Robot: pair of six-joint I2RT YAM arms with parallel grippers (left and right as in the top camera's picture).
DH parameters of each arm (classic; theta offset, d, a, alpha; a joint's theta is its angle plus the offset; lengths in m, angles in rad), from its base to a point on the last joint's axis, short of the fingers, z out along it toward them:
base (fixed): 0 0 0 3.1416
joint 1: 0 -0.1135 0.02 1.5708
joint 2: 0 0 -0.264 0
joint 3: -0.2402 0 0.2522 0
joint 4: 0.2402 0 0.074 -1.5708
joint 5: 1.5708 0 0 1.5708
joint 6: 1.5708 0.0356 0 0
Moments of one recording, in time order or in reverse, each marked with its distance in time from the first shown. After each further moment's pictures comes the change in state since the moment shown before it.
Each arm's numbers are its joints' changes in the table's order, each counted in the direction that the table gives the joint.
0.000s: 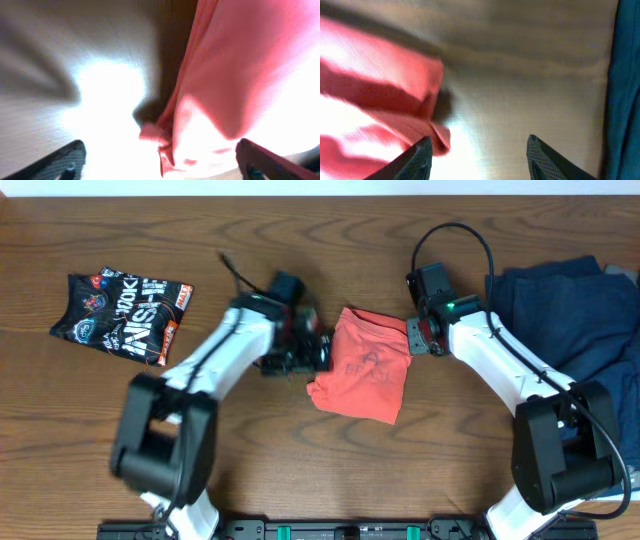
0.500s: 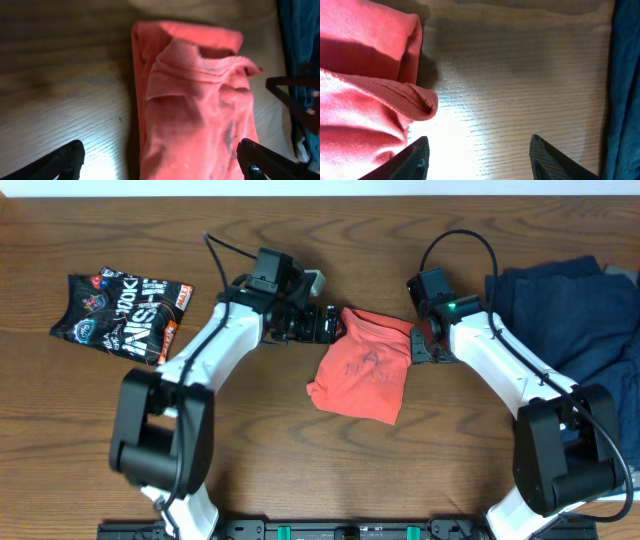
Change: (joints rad) left arm -0.040 0.063 -0.019 -0.288 0.198 0.096; right arm 0.000 -0.010 0.000 0.107 -0.005 0.099
